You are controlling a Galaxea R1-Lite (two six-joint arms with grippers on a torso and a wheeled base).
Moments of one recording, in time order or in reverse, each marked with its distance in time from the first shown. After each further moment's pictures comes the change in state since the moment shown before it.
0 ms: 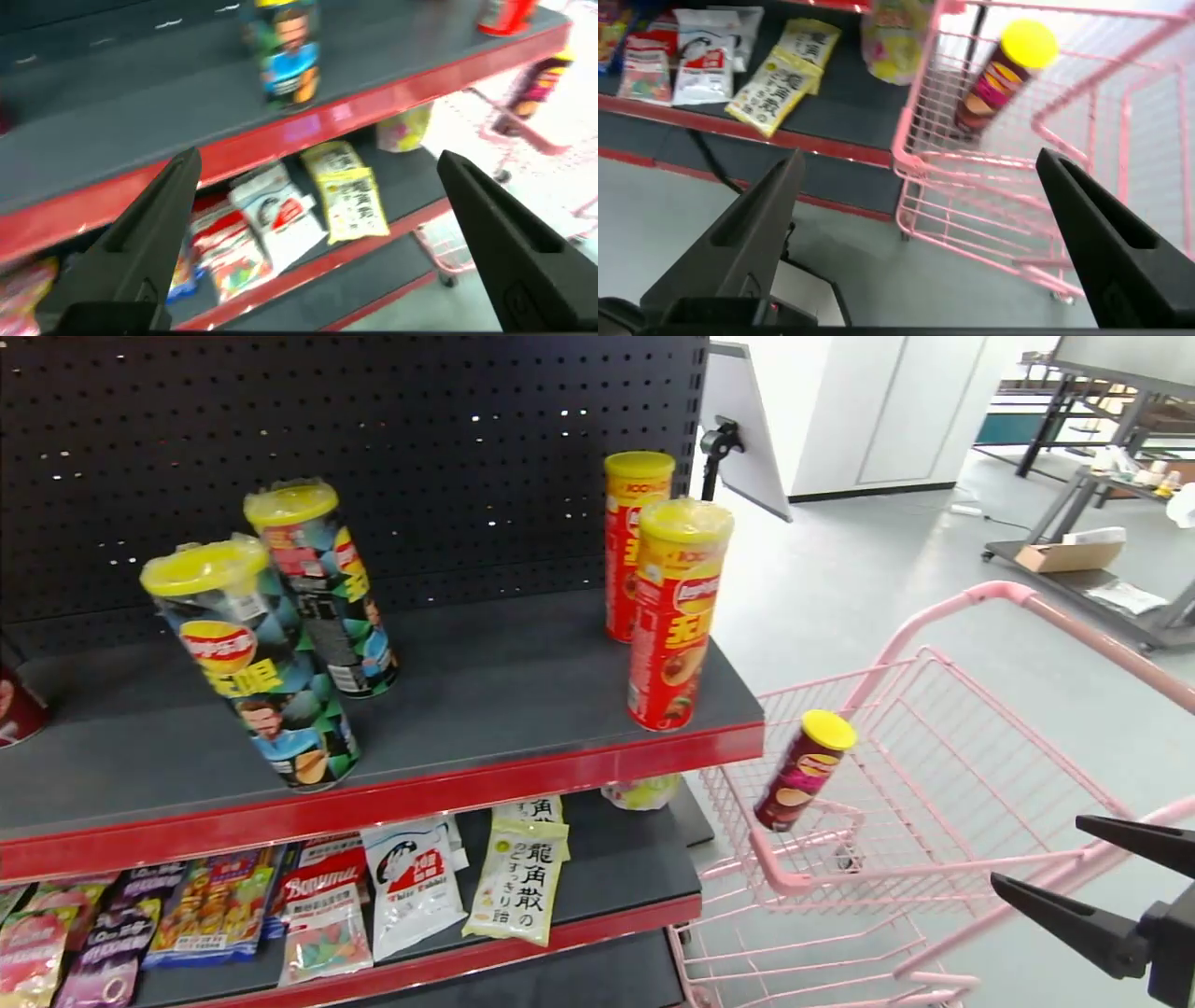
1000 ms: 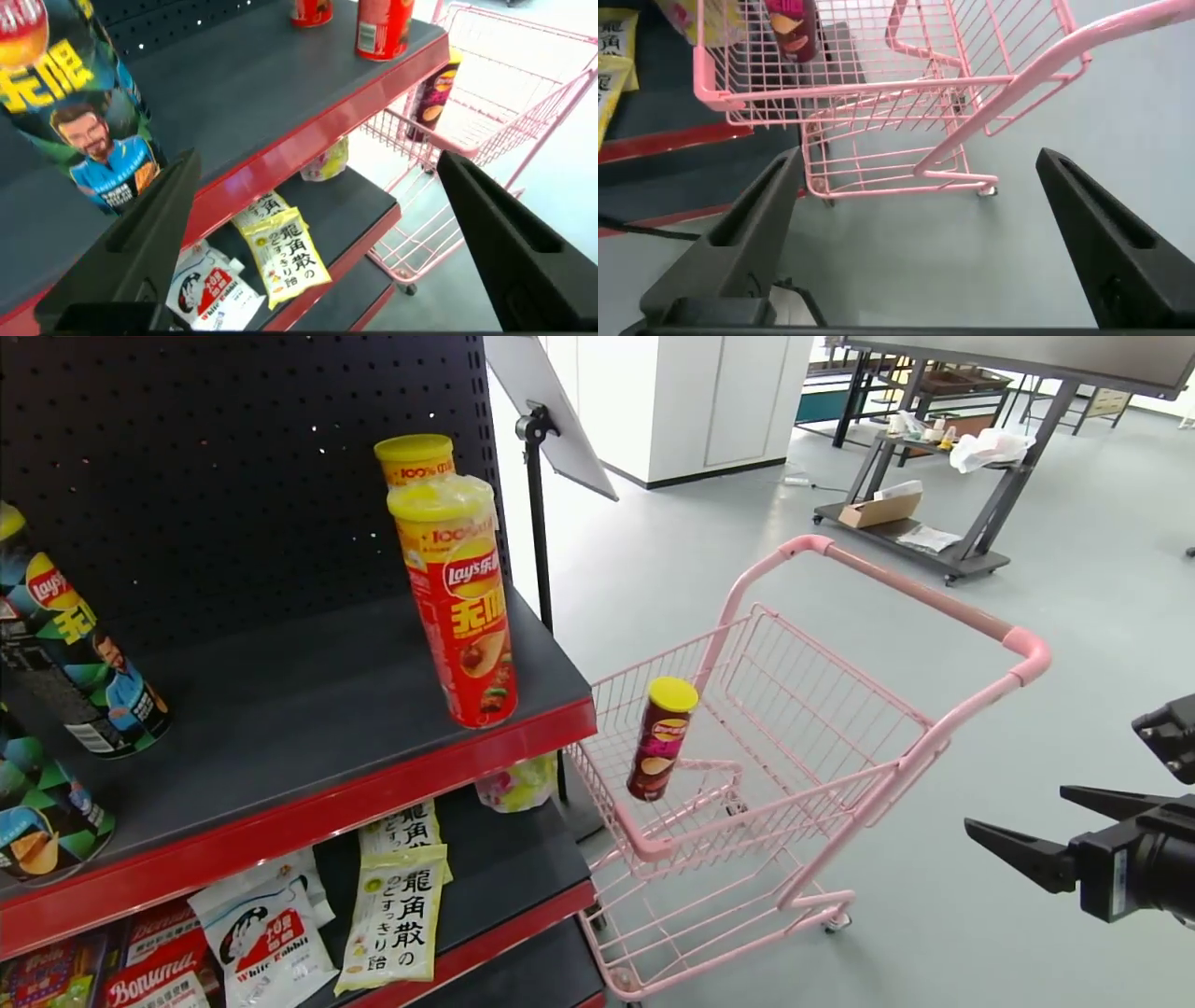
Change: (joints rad) left arm 0.000 -0.031 0.000 0.002 0.004 0.025; right arm -0.113 0.222 -0.010 -0.164 -0.056 -0.016
